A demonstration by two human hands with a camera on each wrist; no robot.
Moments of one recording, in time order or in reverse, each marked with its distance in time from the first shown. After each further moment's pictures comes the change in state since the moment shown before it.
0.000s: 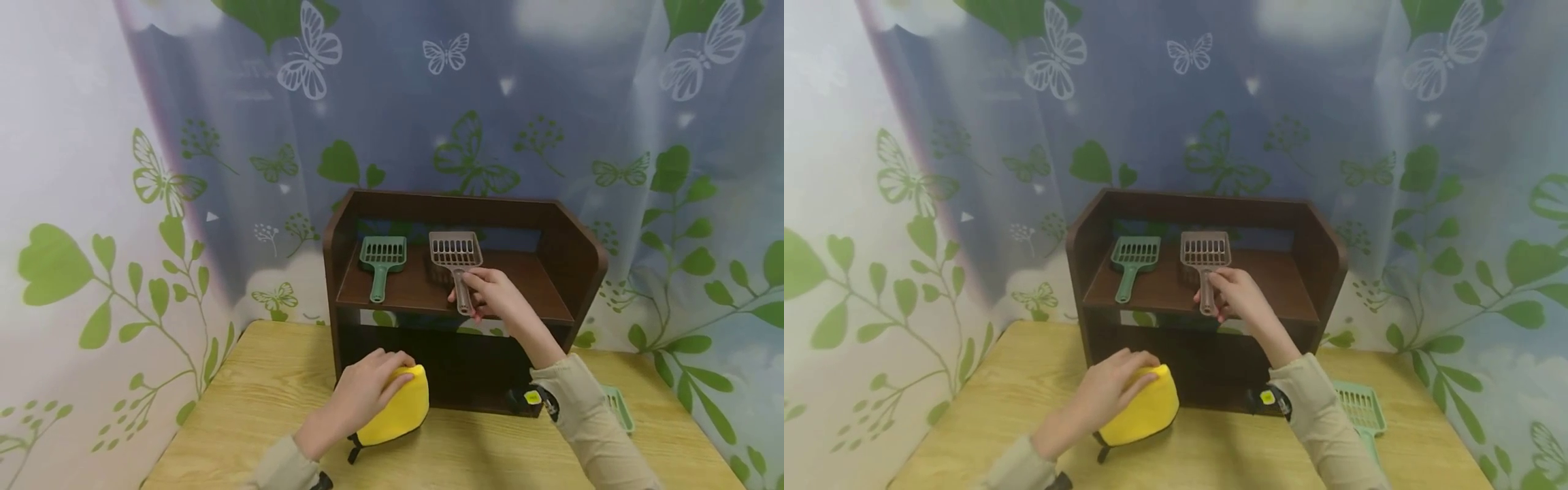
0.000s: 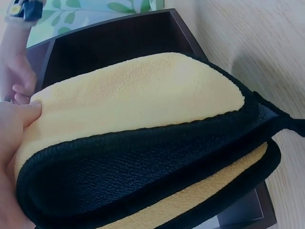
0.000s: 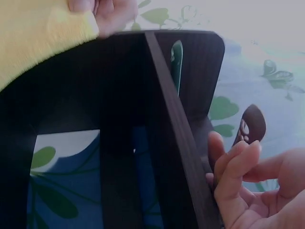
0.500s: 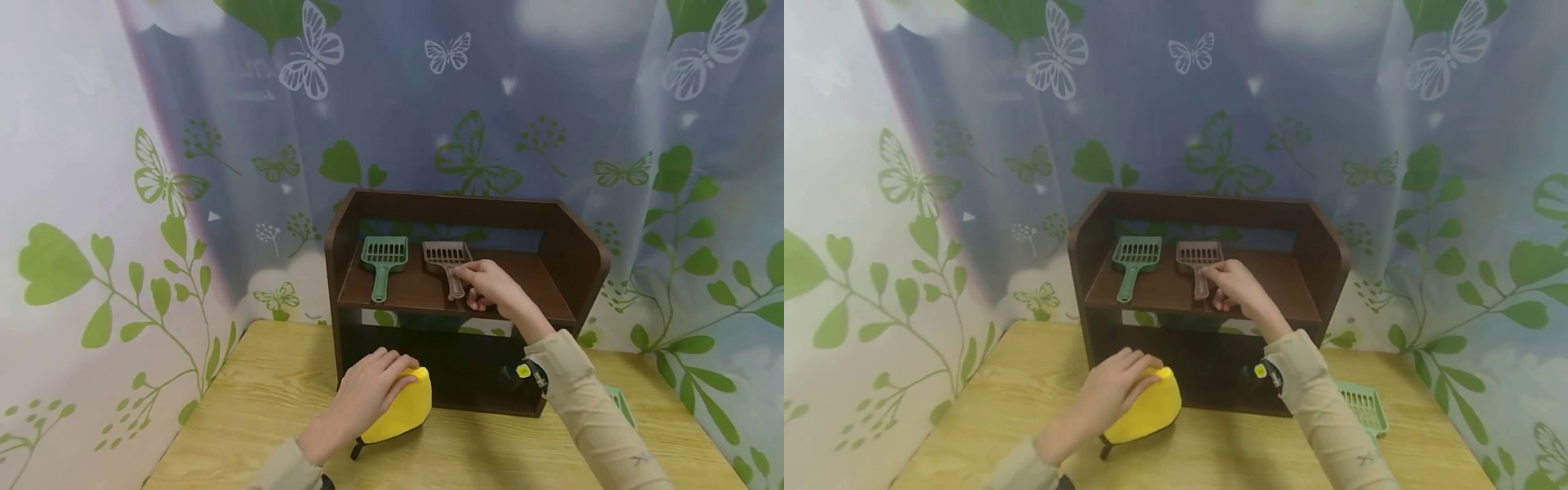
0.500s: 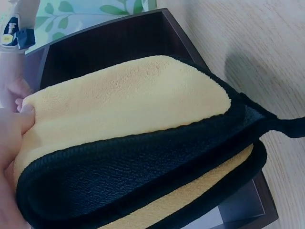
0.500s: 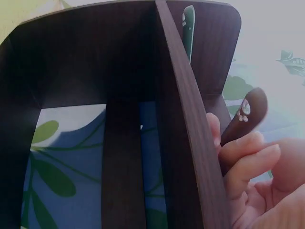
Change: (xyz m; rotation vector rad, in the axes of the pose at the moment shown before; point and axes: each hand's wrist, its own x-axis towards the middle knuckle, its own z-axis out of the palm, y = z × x) left_hand -0.001 0.000 0.008 0.117 0.164 0.156; right_hand 0.029 -0.005 -0.005 -0.168 -0.028 0.117
